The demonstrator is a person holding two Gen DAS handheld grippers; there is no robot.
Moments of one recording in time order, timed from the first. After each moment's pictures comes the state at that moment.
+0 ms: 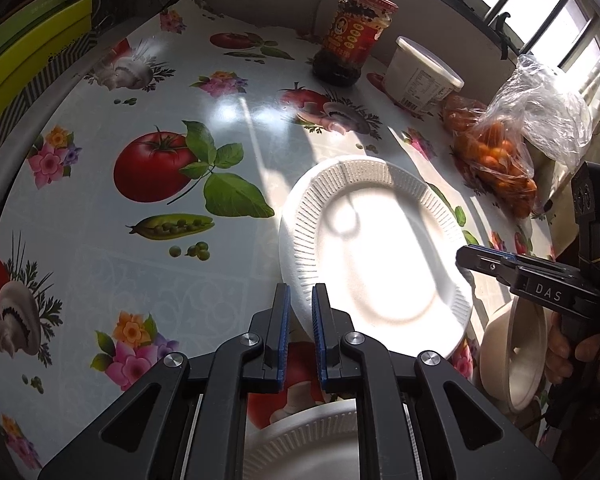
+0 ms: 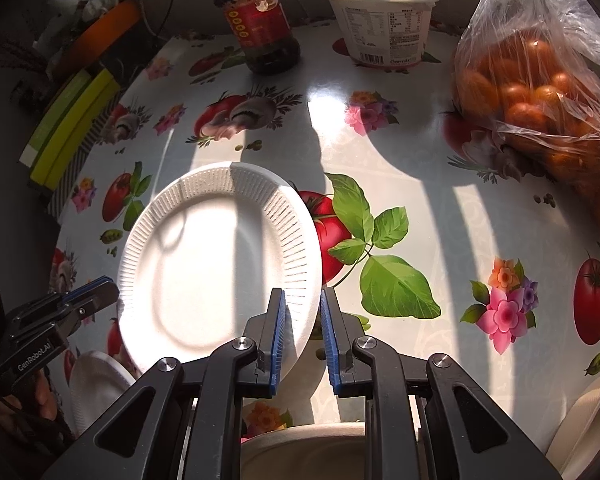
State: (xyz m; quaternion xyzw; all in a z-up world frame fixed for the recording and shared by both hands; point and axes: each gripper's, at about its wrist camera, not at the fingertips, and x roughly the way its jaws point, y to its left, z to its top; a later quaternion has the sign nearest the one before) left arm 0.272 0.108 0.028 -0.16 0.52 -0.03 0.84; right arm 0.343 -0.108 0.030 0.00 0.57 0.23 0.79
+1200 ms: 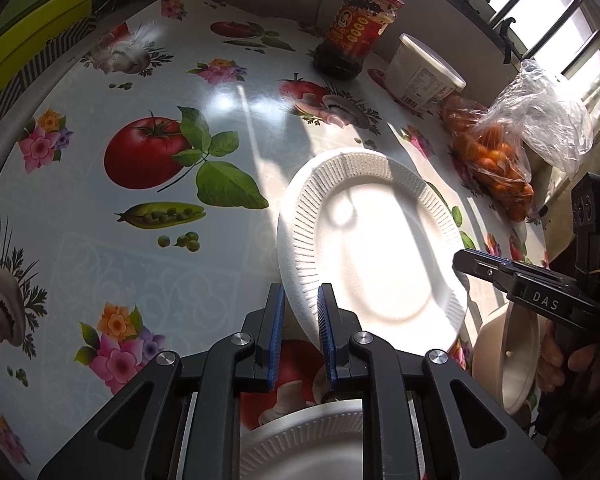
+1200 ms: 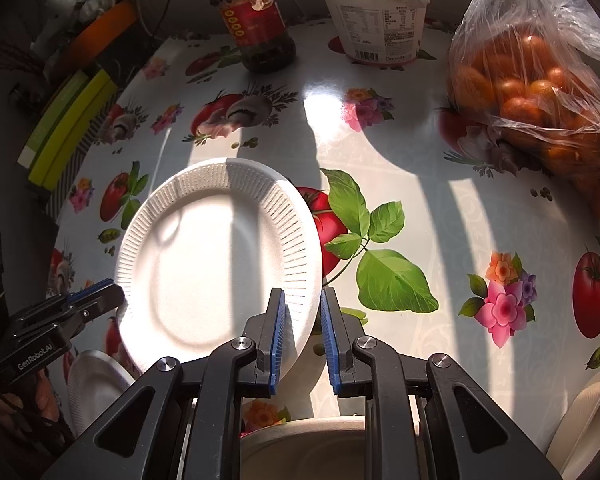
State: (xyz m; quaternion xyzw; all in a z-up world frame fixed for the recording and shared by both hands) left arm 0.274 0.105 0.023 -0.18 0.52 -0.04 0.83; right arm 0.342 -0.109 0.028 0.01 0.57 0.23 0.79
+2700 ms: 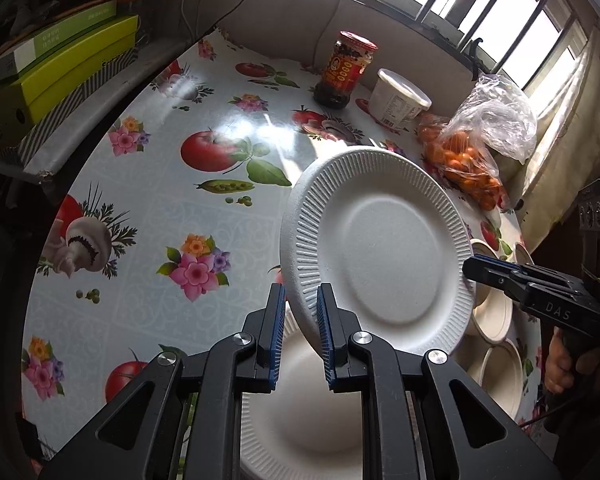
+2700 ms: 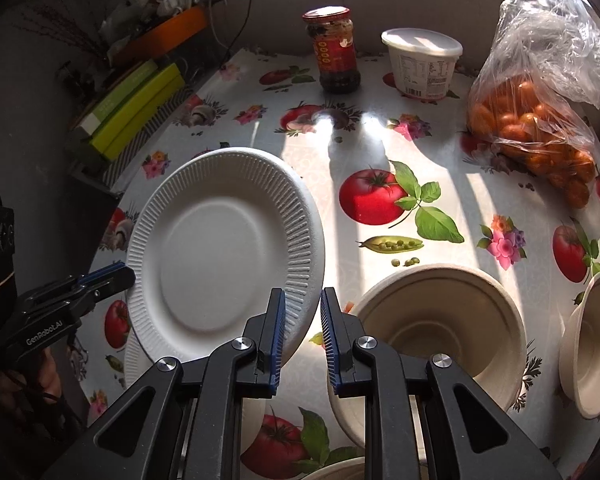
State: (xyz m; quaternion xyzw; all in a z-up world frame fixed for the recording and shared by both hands) left arm 0.170 0.127 0.072 -0.17 0.47 -0.03 0.87; right arm 0.235 -0.094 0.087 -0.01 0.52 0.27 0.81
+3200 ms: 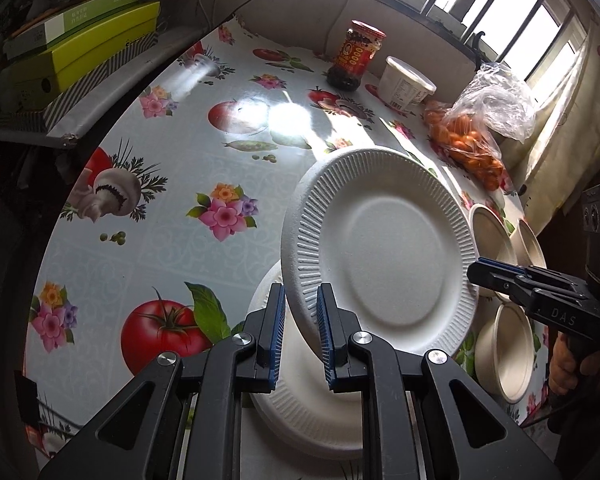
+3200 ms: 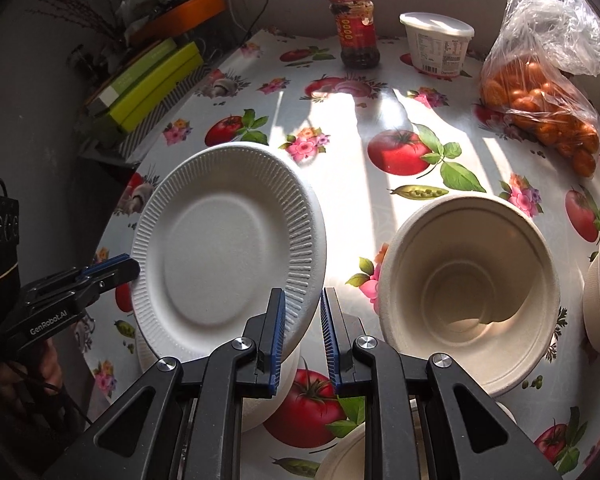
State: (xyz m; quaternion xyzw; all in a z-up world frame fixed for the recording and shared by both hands) left arm 0.125 0.133 0.059 -0.17 0.48 -0.02 0.86; right arm 0.189 -0.087 0.071 -0.02 0.53 0.28 0.80
